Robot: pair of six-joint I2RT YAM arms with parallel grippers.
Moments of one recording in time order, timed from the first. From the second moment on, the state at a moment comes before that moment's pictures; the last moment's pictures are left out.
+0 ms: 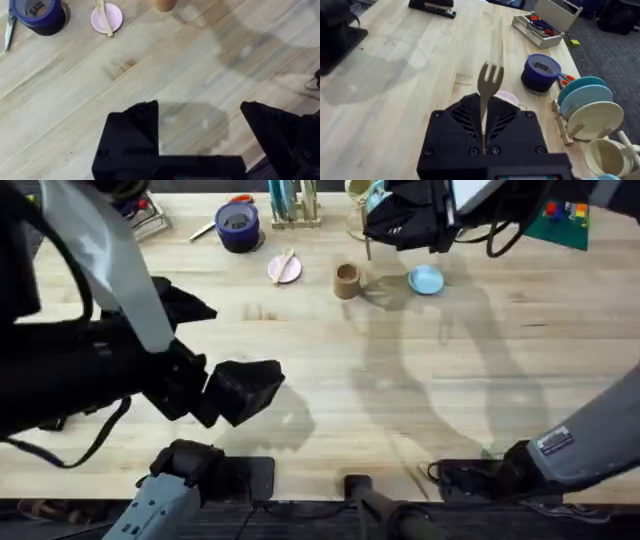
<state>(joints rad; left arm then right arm) -0.22 0.70 1.13 -1.30 0.29 0.34 0.08 1.90 1.46 -0.71 -1.37 -1.38</state>
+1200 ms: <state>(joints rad) -0.22 0.70 1.13 -1.30 0.29 0.34 0.13 2.08 1.46 -0.52 -1.41 -1.40</state>
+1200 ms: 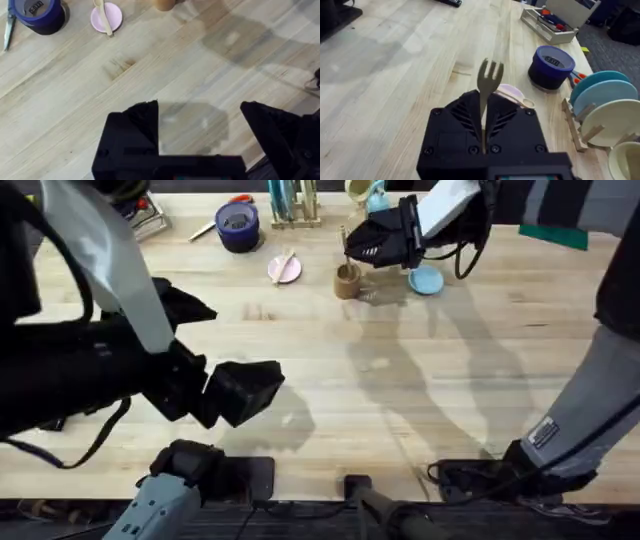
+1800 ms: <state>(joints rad) -0.22 0.70 1.13 -1.35 0.29 0.34 0.13 2.16 1.46 -0.42 -1.43 -1.40</state>
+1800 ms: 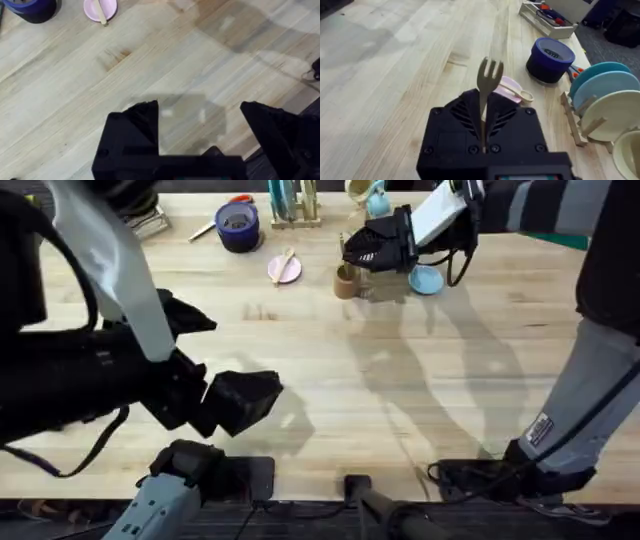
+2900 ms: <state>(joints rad) -0.22 0.70 1.13 -1.35 0.29 0.34 0.13 2.23 1.46 -0.42 -1.43 -1.40</state>
